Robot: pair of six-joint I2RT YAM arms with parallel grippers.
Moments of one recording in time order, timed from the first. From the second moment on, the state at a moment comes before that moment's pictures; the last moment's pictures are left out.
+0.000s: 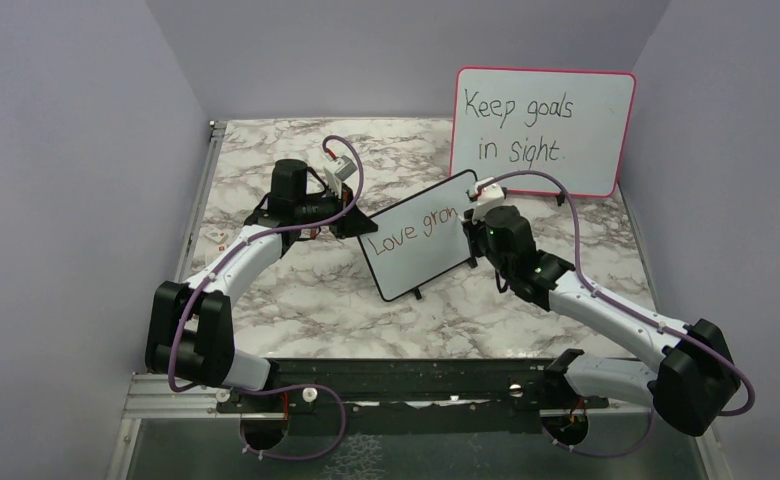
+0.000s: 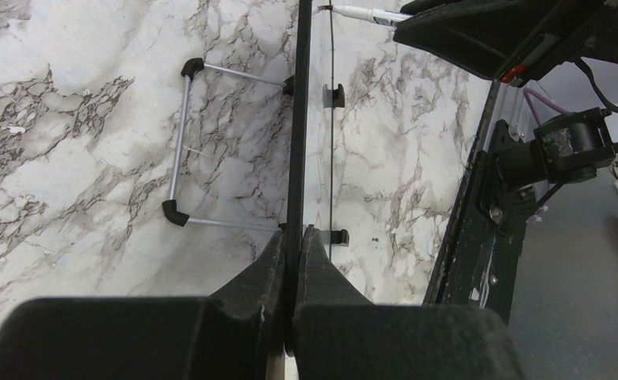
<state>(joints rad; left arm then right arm) -0.26 1.42 0.92 -0.05 0.90 -0.08 0.67 1.15 0.71 0.00 0.34 0.04</state>
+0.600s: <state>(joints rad) -0.26 1.42 0.92 -0.06 0.90 -0.08 0.66 1.17 0.74 0.03 0.35 0.02</state>
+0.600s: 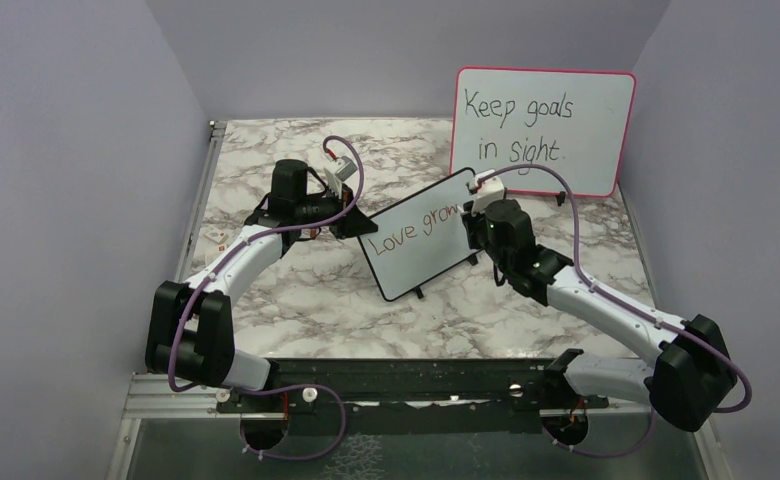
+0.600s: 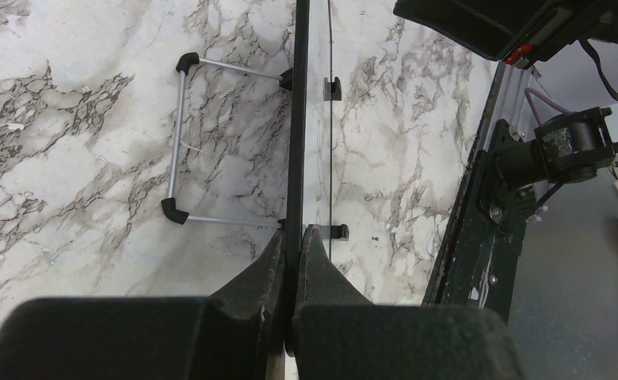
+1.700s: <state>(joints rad) -0.26 1.42 0.93 -0.07 0.90 -0.08 0.64 1.13 0.73 0.08 0.35 0.02</state>
